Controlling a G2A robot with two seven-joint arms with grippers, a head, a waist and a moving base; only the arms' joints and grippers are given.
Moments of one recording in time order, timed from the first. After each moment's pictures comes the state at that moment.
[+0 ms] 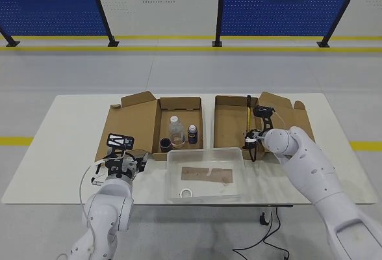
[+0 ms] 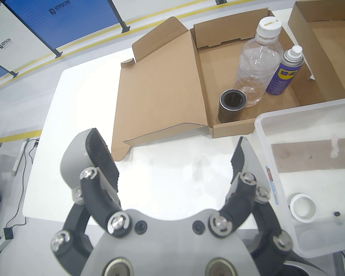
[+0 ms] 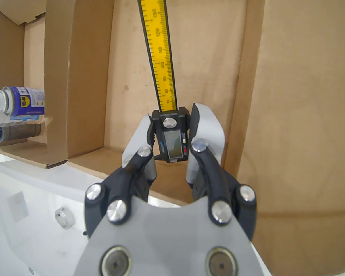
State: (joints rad) left arm 1.55 -1.34 -1.40 -2.07 1.67 0.15 -0.80; right arm -0.66 -1.21 0.88 -0.90 -0.56 0.17 0.71
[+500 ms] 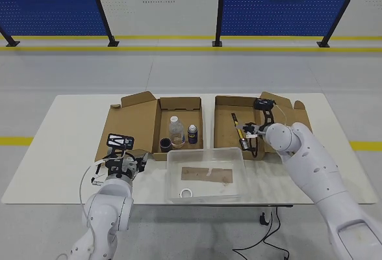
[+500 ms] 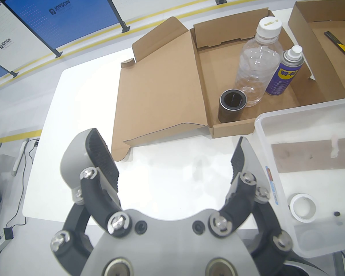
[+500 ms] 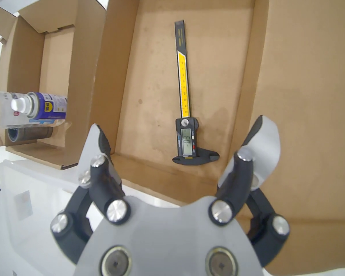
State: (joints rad) left arm 1.55 -1.34 -1.40 -2.07 1.67 0.15 -0.80; right arm -0.67 -1.20 0.94 -0.98 -0.61 0.11 0.67
